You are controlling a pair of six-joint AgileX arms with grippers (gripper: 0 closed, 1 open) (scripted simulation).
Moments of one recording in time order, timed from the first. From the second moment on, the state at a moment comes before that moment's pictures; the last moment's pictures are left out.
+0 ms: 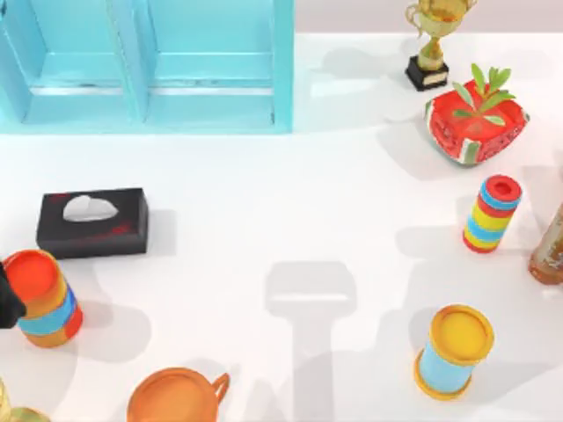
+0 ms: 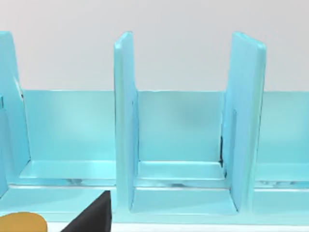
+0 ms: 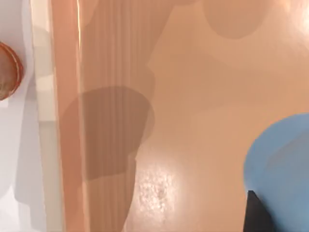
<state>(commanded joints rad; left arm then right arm) 0.00 0.00 0.00 0.00 0.00 0.00 -0.40 1.65 1.45 -1.23 -0.08 -0.39</state>
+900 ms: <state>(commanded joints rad) 0.00 0.00 0.00 0.00 0.00 0.00 -0.42 1.70 1.26 -0.98 -0.08 -0.40</state>
